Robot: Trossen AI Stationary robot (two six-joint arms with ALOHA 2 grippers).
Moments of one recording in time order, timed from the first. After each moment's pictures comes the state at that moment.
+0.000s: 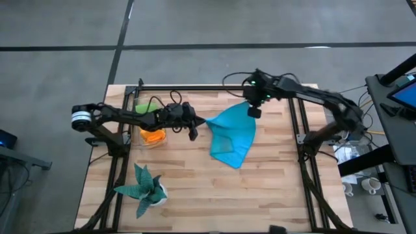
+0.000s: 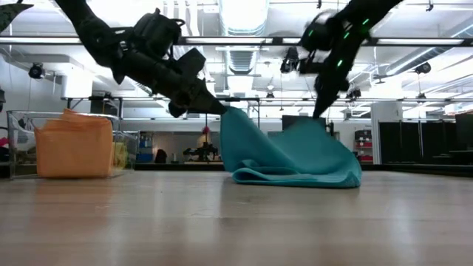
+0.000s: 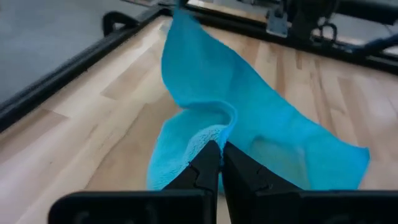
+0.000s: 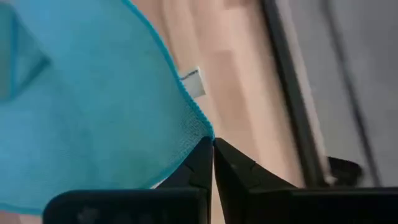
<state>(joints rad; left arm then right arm) 0.28 1.48 0.65 0.46 0.03 -0.12 -0.61 1.50 1.13 -0.73 0.01 -0.44</state>
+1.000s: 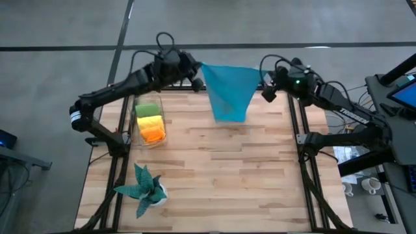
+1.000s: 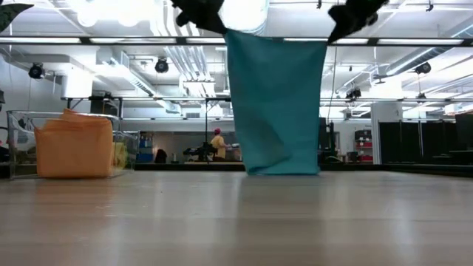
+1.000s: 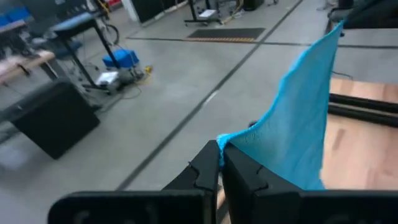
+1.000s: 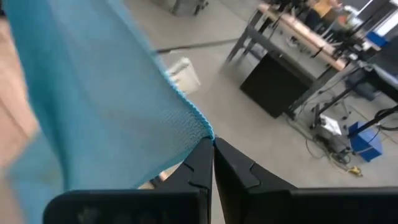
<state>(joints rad) 0.43 1.47 1.54 -0.34 -0.30 0.16 -0.50 1.00 1.12 -0.55 0.48 -0.27</state>
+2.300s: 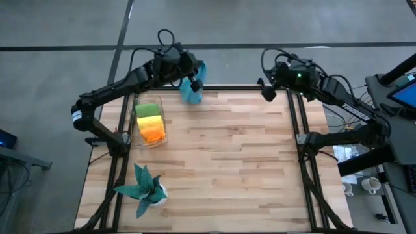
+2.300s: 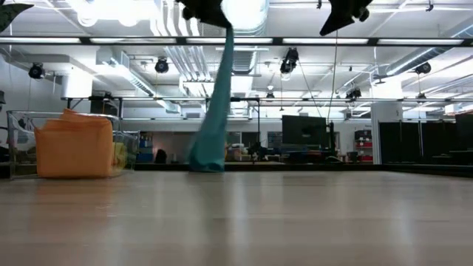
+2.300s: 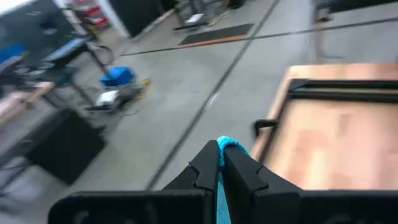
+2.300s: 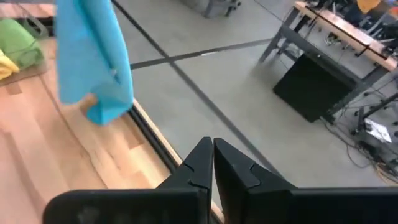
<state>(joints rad) 0.44 1.48 1.61 -0.38 -0.25 0.33 -0.50 1.06 1.29 -0.68 0.33 -0.22</state>
